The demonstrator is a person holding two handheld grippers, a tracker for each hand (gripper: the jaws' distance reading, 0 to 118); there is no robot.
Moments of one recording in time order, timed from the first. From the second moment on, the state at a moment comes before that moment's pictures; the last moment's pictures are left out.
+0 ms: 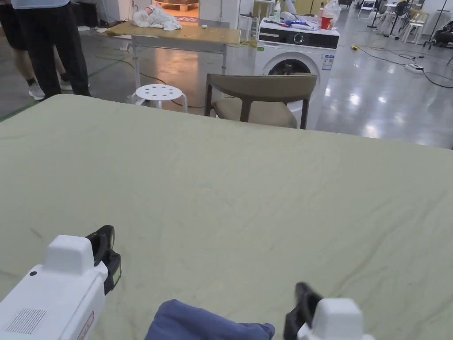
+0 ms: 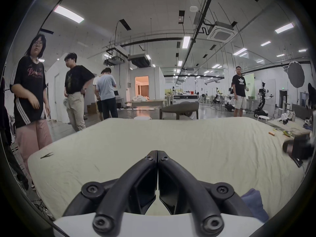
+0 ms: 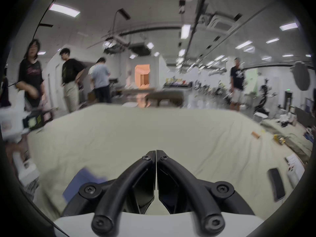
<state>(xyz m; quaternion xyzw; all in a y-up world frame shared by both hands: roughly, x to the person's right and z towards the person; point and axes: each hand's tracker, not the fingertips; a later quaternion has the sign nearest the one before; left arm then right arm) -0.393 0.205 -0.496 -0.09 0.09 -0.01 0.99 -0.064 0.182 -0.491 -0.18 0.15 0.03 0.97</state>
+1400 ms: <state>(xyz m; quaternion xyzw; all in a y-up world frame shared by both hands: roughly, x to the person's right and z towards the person) -0.435 0.038 -0.575 -0.45 -0.34 0.43 0.70 -0.102 0.083 -0.497 -0.29 0.15 0.07 0.94</state>
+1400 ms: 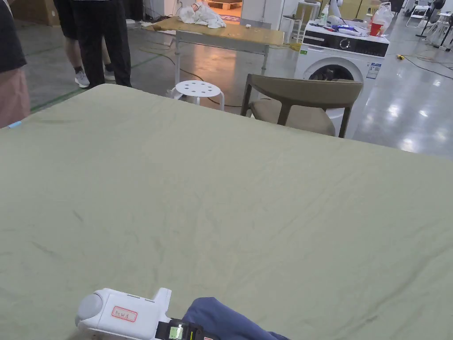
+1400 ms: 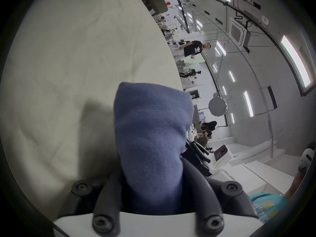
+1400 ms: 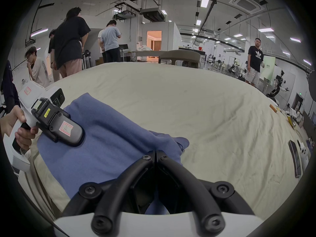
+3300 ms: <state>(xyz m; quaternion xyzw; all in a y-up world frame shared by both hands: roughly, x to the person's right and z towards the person) -0.536 0.237 -0.507 -0.25 0.09 0.06 0.96 -0.004 0.220 -0.579 -0.13 0.03 0.01 0.99</state>
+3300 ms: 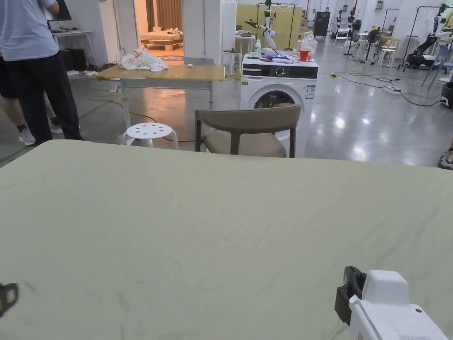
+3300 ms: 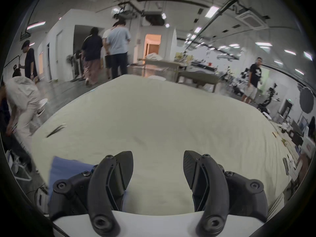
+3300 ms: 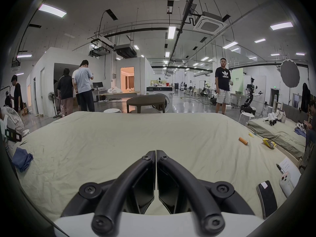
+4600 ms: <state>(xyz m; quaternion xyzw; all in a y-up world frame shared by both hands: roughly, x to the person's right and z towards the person) -0.327 0.221 -0.569 -0.07 0.08 -0.01 0.99 -0.014 0.221 -0.582 -0.07 0.01 0.01 1.00</state>
